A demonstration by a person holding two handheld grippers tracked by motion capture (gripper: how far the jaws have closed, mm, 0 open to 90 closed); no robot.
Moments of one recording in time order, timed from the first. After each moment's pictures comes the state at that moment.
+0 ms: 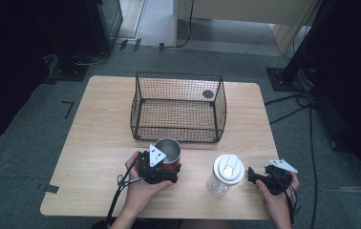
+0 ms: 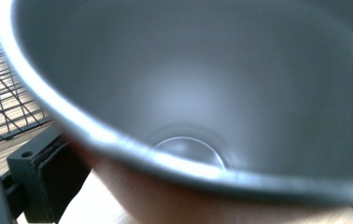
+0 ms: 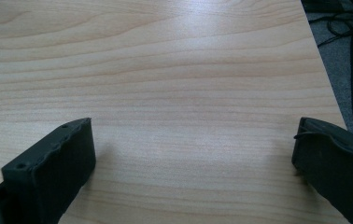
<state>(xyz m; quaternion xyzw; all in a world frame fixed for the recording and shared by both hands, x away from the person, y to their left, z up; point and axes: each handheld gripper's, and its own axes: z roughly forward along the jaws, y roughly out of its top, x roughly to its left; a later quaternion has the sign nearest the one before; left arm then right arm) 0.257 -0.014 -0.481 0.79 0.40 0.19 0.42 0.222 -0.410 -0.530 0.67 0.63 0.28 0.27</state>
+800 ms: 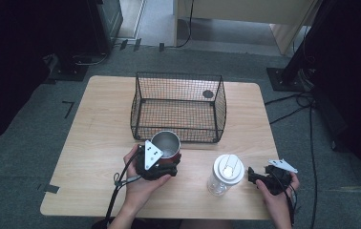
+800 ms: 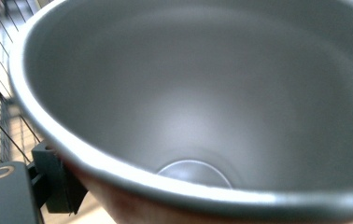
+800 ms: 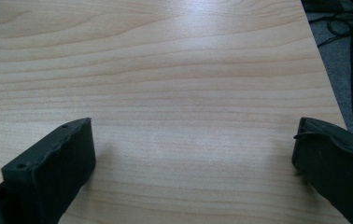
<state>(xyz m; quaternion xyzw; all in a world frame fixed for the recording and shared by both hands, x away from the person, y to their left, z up) 0.252 -0.008 -0.450 0.74 0.36 0.26 0.51 0.222 -0.411 -0.530 0.67 0.63 0.28 0.27</state>
